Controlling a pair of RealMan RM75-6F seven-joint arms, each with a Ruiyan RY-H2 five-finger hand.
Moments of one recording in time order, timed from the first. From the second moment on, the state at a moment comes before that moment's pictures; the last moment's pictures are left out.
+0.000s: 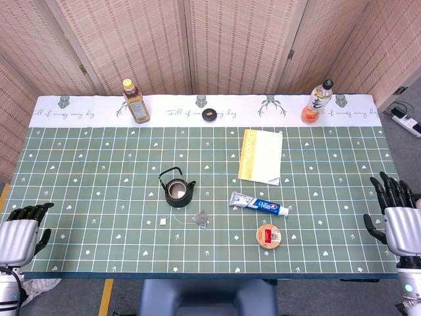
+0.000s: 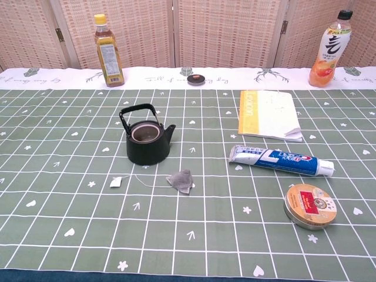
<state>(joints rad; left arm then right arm) -0.12 -1.17 -0.05 -1.65 1.44 1.50 0.32 0.07 -1.10 0.10 -1.65 -1.45 1.50 -0.10</state>
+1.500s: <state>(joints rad) -0.48 -1.28 -0.19 -1.85 0.77 0.93 0.35 0.06 -1.05 0.07 -1.68 -1.55 1.53 -0.03</state>
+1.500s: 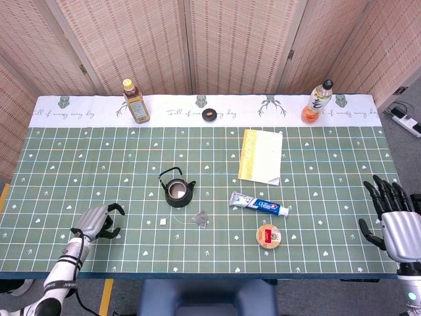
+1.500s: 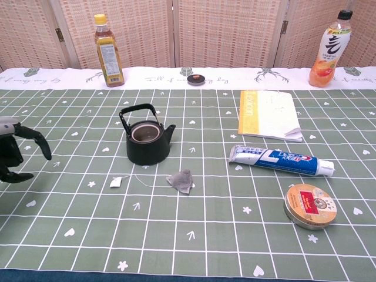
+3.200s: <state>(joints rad) -0.78 -1.54 -0.19 -1.62 0.41 0.75 0.19 -0.02 -1.00 0.07 -1.66 -1.61 1.70 0.13</state>
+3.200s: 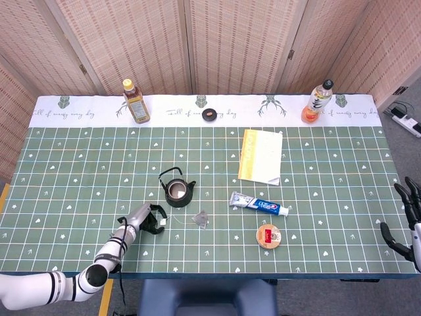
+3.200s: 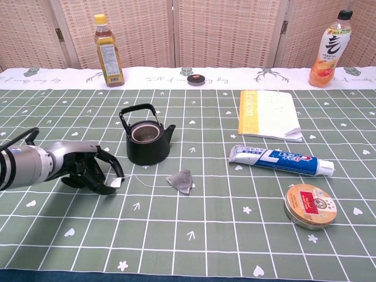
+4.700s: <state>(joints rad) -0.79 -1.43 -0.18 -1.79 0.55 0.99 0.20 -0.03 -1.02 0.07 -1.66 -1.62 1.69 0.08</state>
